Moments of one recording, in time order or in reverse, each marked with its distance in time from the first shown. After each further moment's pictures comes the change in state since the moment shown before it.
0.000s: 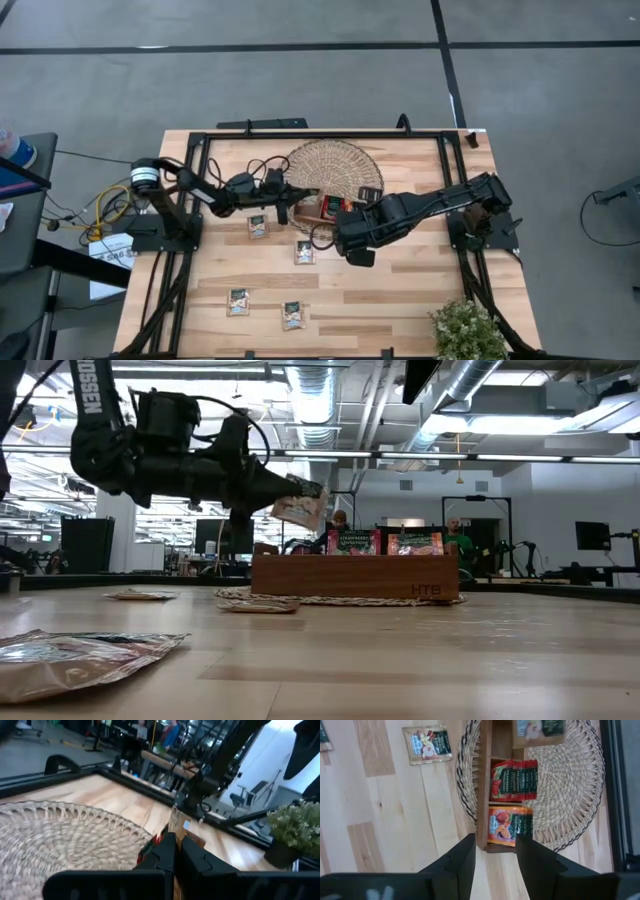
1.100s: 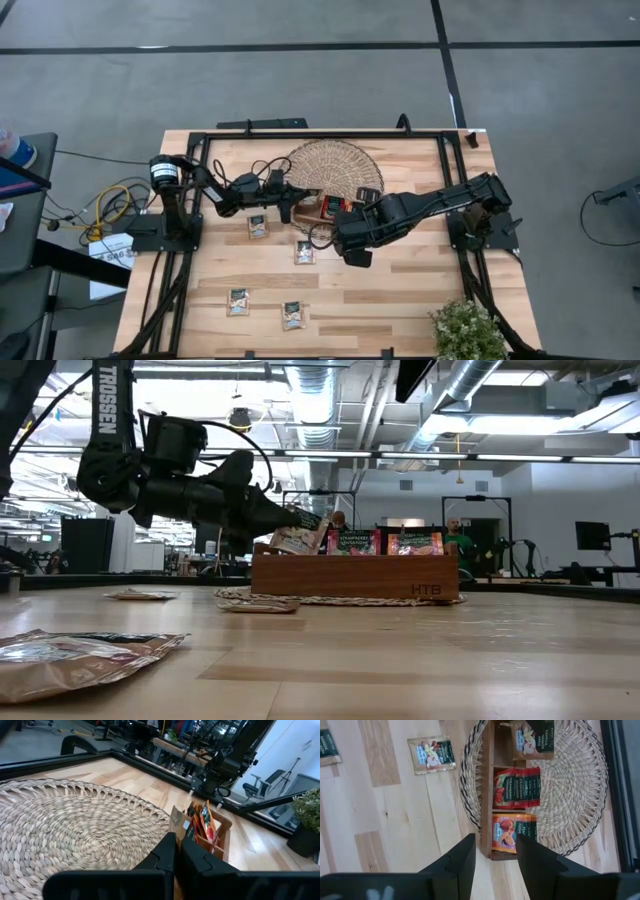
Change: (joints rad) left arm 0.048 0.147 0.004 0.074 0.009 0.027; right arm -0.003 0.001 0.000 0.037 -0.002 0.009
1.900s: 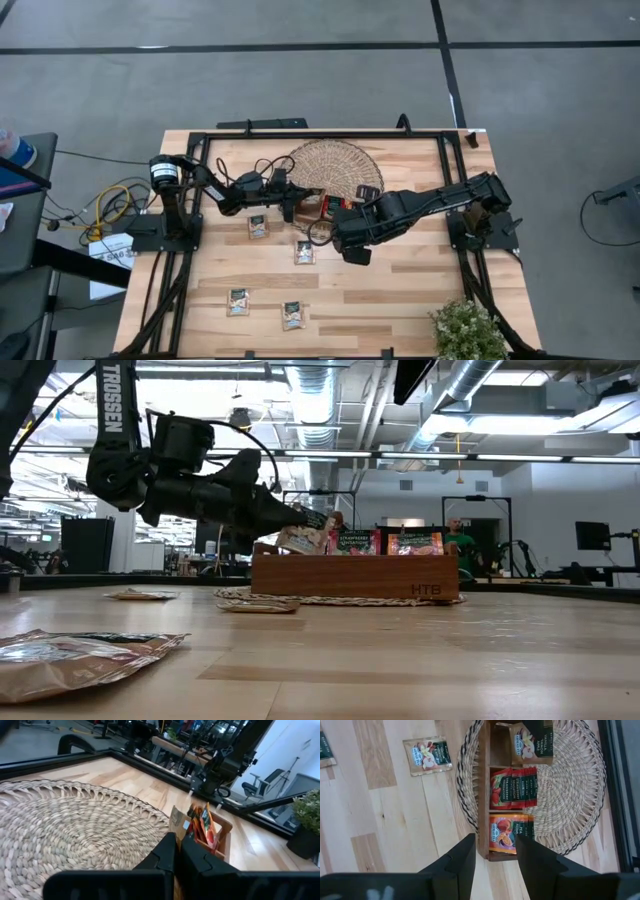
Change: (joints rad) left arm 0.002 -0.001 0.039 -0.047 0.010 -0.004; right arm -0.012 0.000 0.000 0.001 0.000 0.000
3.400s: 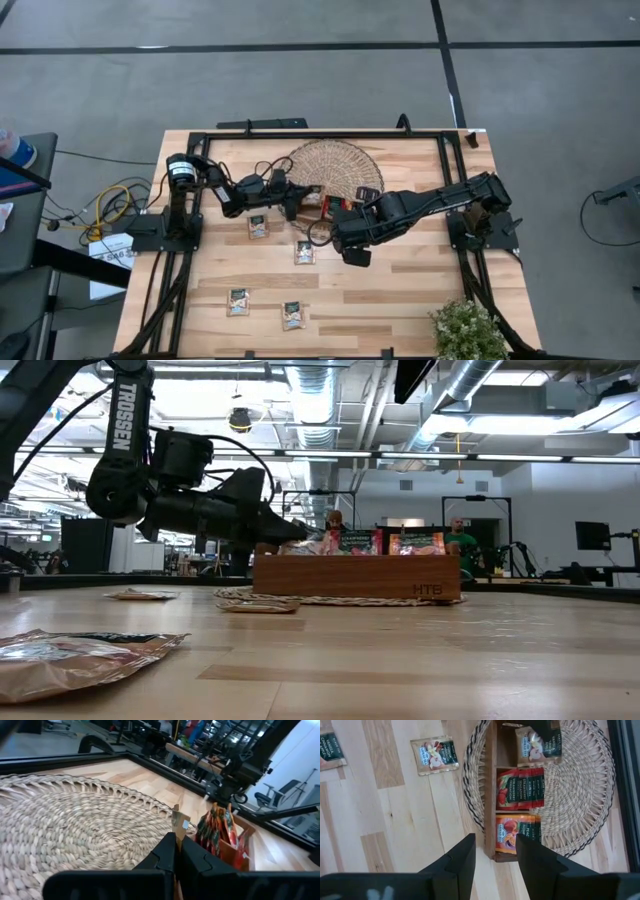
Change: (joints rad) left arm 0.002 0.133 0.000 0.140 -0.065 -0.024; right arm 0.002 0.000 0.000 0.008 -0.029 0.008
